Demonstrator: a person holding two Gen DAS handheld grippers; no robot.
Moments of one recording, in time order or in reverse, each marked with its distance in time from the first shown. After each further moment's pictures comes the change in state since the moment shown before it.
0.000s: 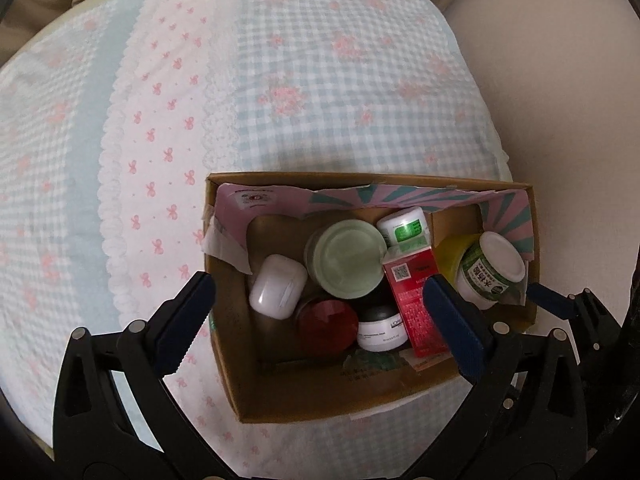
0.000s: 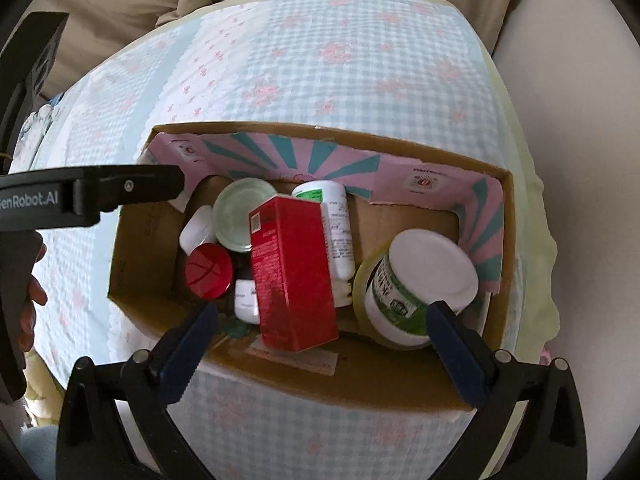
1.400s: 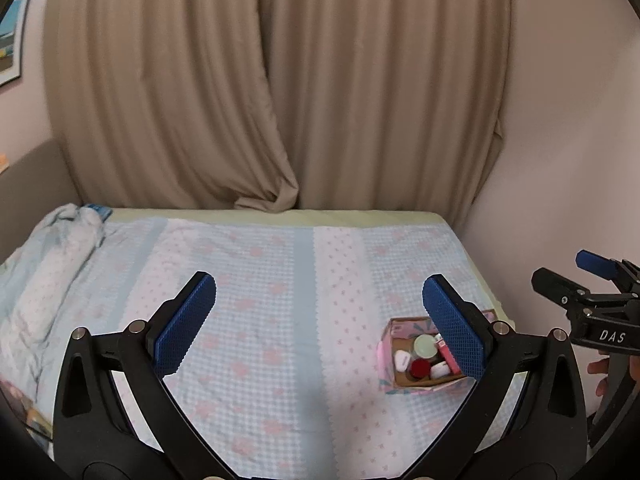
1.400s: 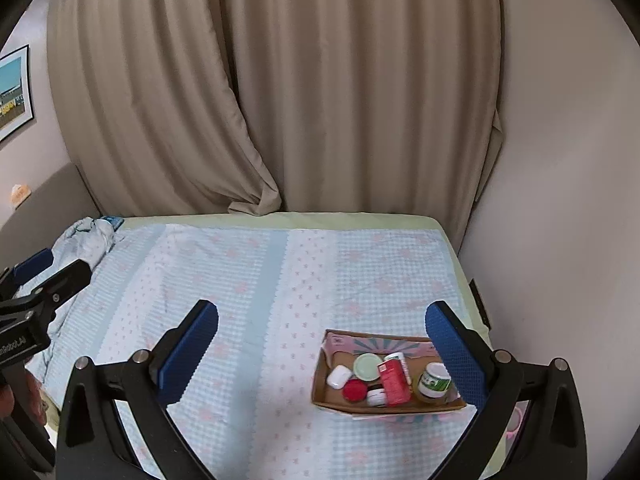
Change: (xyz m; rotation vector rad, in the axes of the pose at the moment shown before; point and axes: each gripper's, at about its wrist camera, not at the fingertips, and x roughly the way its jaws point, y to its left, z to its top) left arm -0.435 0.112 -0.188 -0.012 -0.818 0.219; right arm -0.330 0.215 -0.043 -0.002 -0.671 -0.078
